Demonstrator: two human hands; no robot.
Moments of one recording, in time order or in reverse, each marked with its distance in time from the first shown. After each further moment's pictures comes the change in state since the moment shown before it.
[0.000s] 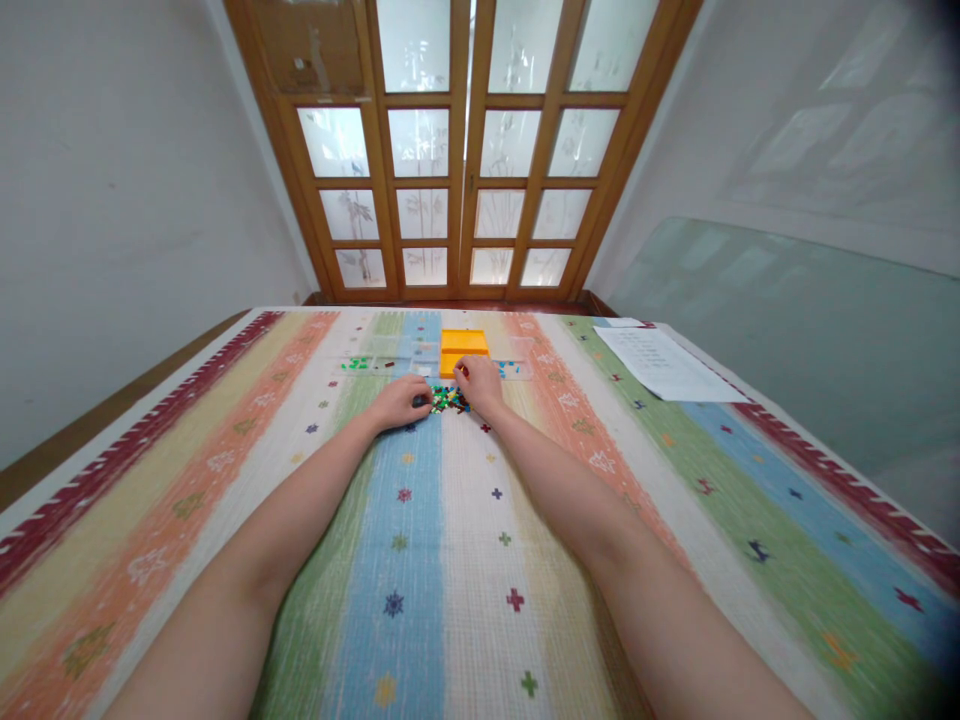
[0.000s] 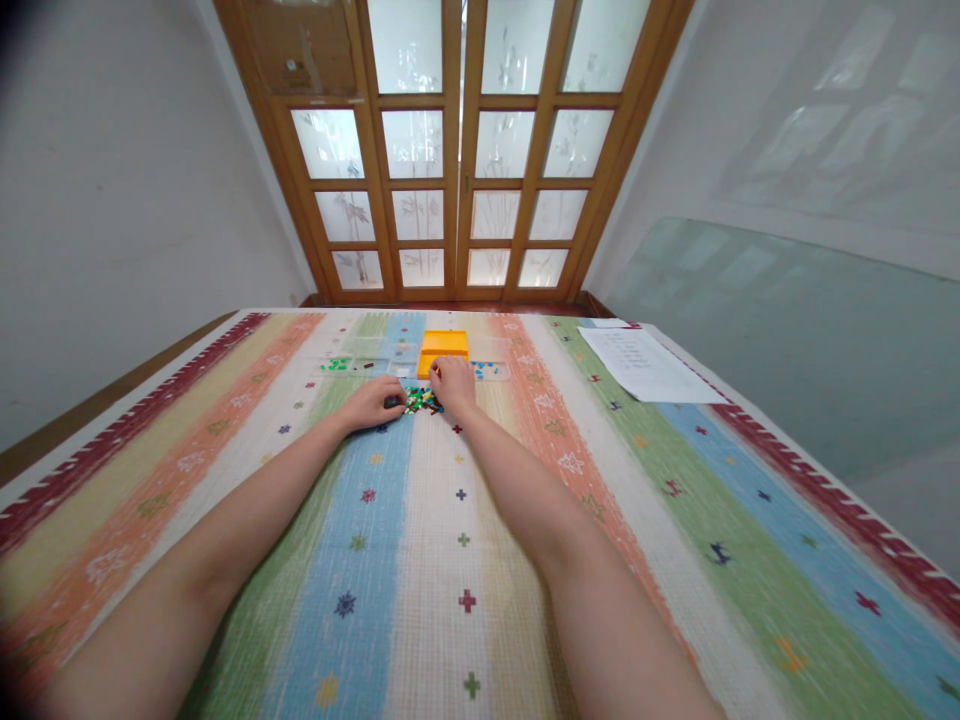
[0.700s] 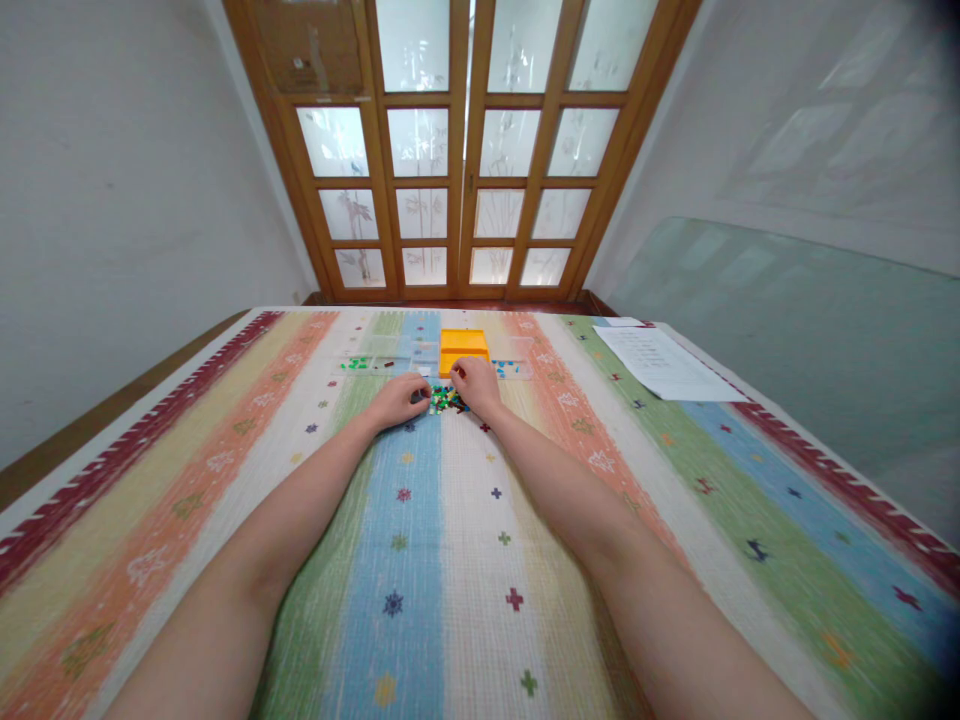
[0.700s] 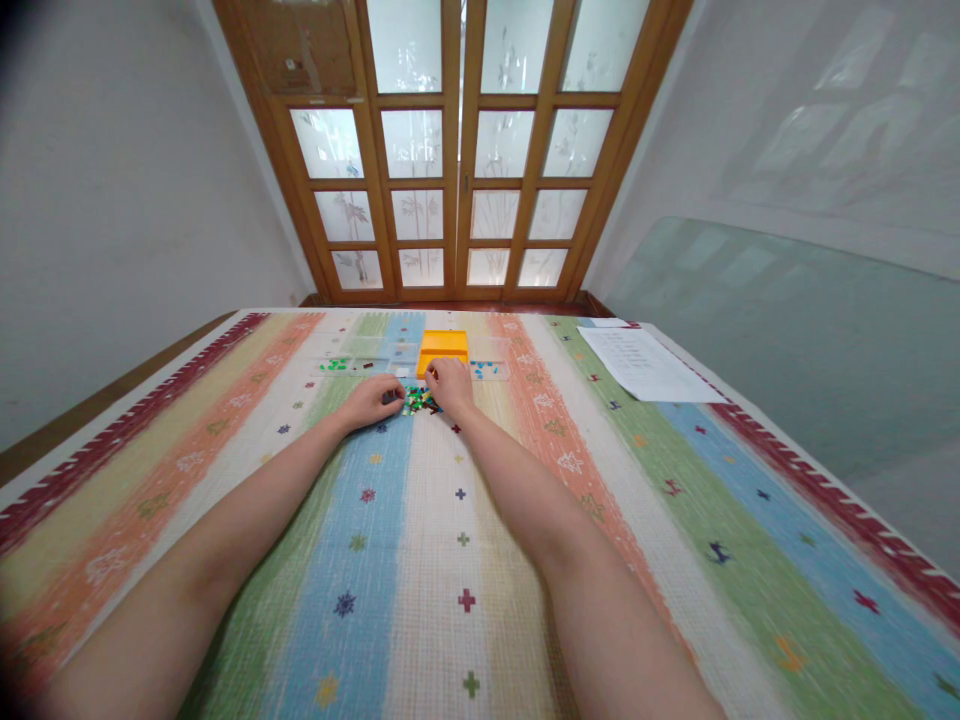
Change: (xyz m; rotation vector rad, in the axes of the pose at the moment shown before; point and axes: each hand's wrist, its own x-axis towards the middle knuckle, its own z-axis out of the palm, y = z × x) left_hand 0.001 -0.001 0.001 -0.017 0.058 -0.057; right_hand -0.002 -0.004 0.000 0.038 -0.025 -0.023
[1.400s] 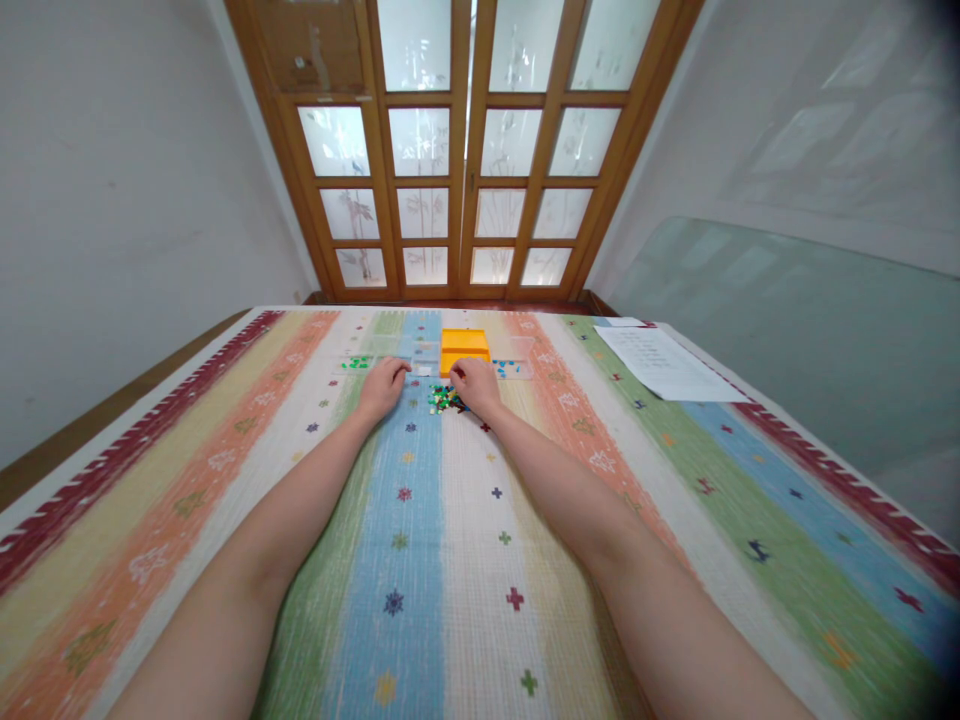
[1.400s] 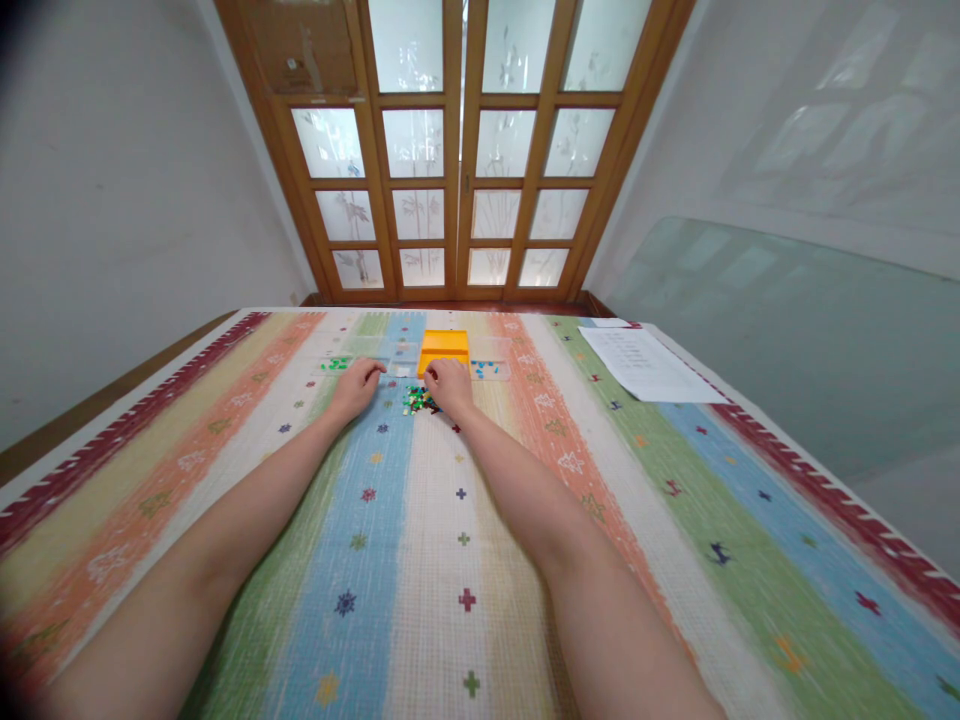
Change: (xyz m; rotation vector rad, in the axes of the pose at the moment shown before) left_hand -0.002 -0.033 -0.002 0.030 0.337 -0.286; right_hand -0.001 -0.001 0.001 -0.008 -0.042 -0.026
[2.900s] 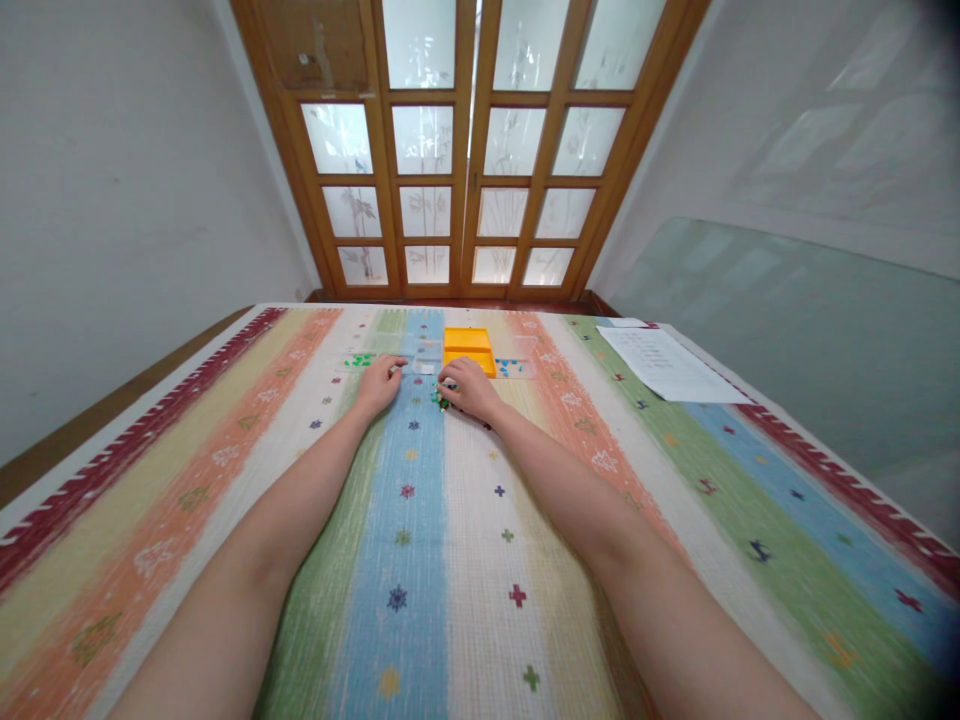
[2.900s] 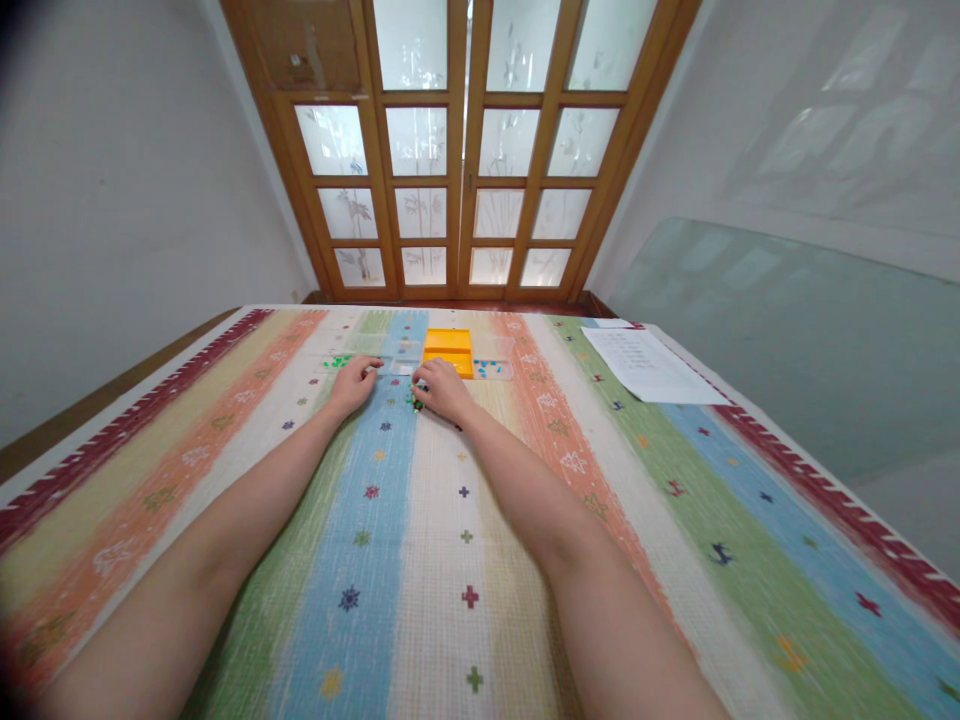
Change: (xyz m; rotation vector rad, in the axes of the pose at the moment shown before) left_hand 0.001 -0.023 0.003 -0.039 0.041 -0.052; right_hand -0.004 -0.010 -0.008 0.156 -0.096 -0.351
